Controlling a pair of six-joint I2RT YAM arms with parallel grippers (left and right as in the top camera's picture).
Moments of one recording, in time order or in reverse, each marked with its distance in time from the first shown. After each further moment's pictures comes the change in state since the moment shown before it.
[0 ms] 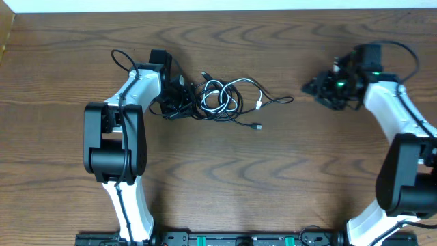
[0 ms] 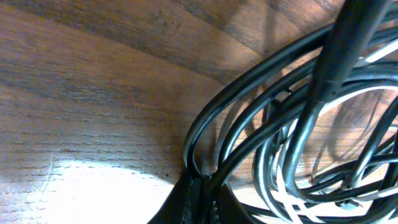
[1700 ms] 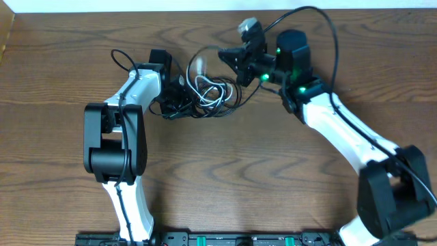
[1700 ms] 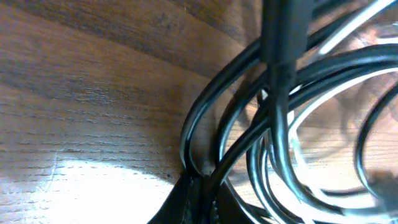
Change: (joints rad) left arm 0.000 0.000 0.001 0.000 -0.005 -0.001; right arm 0.457 -0.092 0.002 0.849 -0.134 -0.288
